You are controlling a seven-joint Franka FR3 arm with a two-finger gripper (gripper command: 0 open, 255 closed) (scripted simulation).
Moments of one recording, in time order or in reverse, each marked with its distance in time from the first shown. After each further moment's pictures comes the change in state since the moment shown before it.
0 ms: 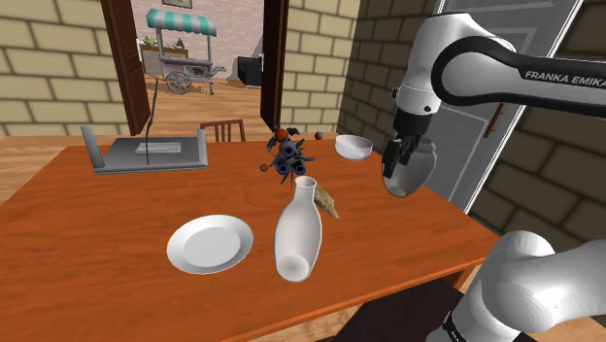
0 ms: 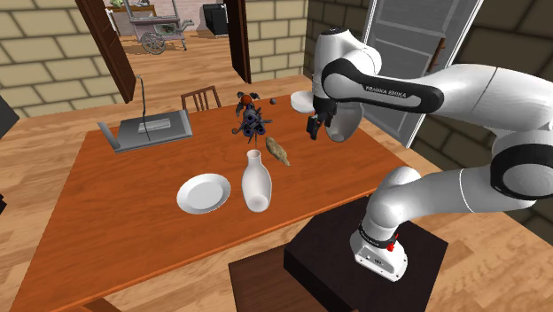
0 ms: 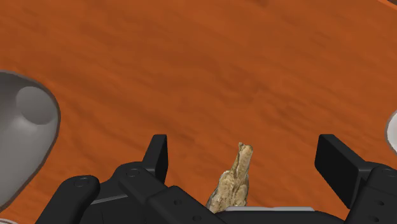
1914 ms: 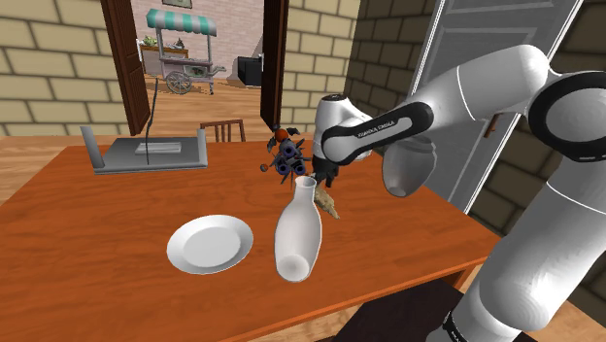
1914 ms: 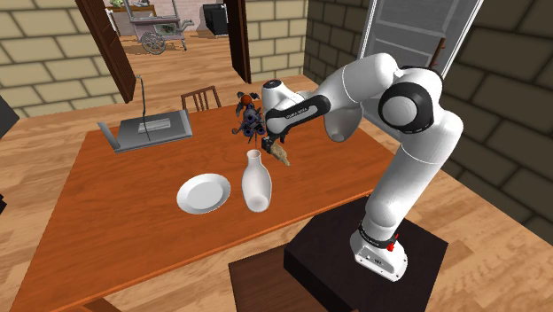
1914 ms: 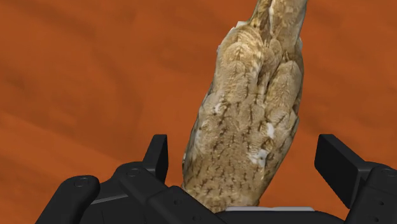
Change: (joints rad) arm -0.043 0.764 0.042 0.149 -0.101 0.652 0.158
